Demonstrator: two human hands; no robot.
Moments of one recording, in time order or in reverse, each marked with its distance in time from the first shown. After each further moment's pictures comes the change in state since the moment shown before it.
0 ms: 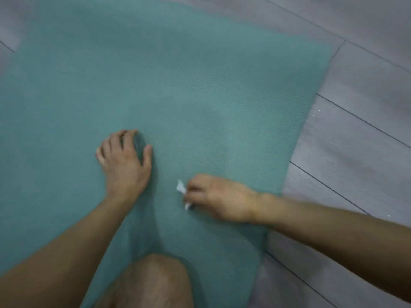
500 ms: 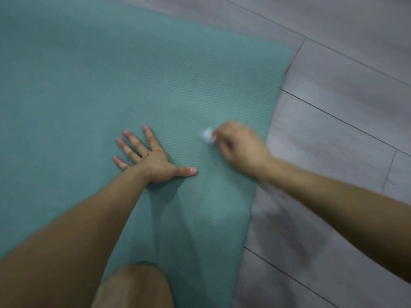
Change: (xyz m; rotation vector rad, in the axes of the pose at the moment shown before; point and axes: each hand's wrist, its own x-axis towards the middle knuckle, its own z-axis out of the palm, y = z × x) left_hand 0.022 0.121 -0.016 0.043 -0.983 -0.194; right_hand -0.043 0.072 -0.061 -0.116 0.289 0.592
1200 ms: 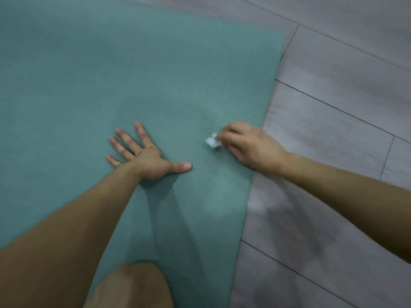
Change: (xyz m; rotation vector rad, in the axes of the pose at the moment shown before) left_hand -0.010 0.007 -0.007 0.011 -0.061 -0.026; right_hand -0.030 0.027 -0.012 -0.048 0.017 -0.285
